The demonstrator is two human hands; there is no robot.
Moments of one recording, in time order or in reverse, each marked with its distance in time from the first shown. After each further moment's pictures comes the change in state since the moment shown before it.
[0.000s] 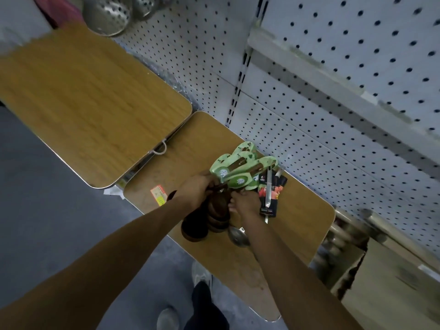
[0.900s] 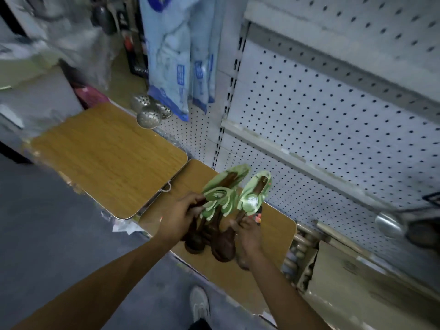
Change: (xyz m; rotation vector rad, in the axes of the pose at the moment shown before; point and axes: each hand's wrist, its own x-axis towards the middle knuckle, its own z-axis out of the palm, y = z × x) left_hand -0.134 0.107 -0.129 -0.396 0.336 0.066; right_hand -0.189 -0.025 -0.073 0.280 0.050 -0.257
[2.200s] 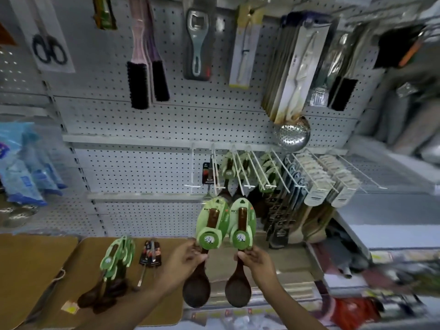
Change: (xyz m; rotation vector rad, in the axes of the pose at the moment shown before) left_hand -0.224 0.339 0.148 -0.231 -0.594 0.192; right_hand -0.320 0.024 -0.387 0.268 0.296 -0.434
